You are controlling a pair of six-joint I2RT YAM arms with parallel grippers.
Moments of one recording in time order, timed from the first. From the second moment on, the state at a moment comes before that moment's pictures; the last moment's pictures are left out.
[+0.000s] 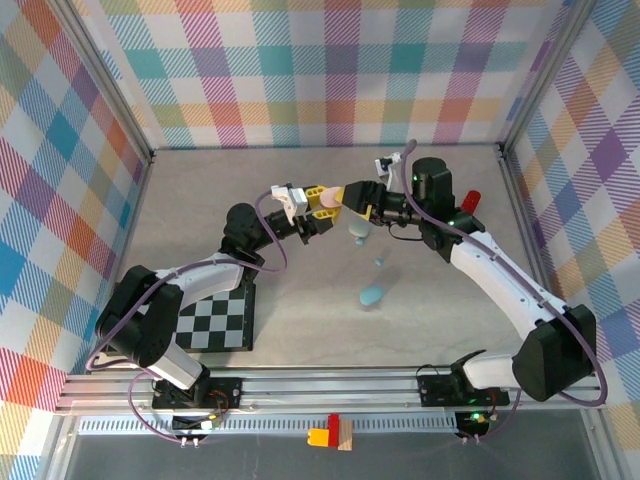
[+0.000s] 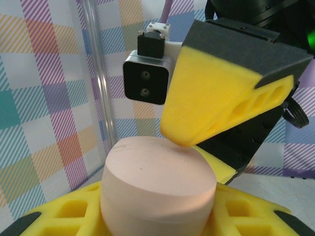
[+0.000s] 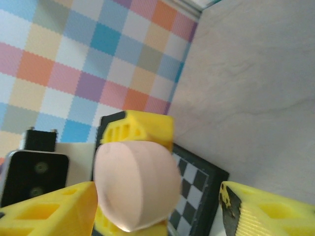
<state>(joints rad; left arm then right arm) -0.54 1.55 0.80 1.04 0.66 -0.04 0.45 1.33 1.13 -0.11 -0.72 0.87</state>
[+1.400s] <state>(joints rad) -0.67 1.15 0.43 0.48 0.34 0.11 0.54 1.79 0.98 -0.06 -0.48 0.80</state>
